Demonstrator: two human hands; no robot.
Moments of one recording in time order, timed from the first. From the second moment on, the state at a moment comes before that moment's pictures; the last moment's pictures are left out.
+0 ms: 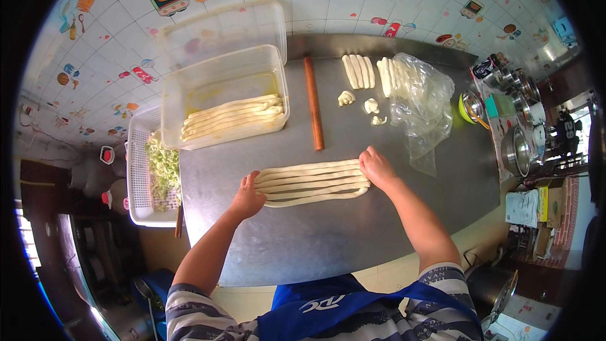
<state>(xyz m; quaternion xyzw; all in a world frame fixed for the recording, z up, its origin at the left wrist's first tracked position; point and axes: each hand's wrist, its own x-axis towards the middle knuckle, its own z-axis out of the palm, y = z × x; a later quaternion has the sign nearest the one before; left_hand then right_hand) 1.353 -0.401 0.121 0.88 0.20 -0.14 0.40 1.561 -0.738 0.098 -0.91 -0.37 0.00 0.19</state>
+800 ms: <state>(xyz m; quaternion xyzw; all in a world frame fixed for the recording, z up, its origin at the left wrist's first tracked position) 1.365 -0.417 0.116 0.89 0.24 -0.14 0.35 1.275 -1.247 0.109 -0.85 -0.02 0.43 -0.29</state>
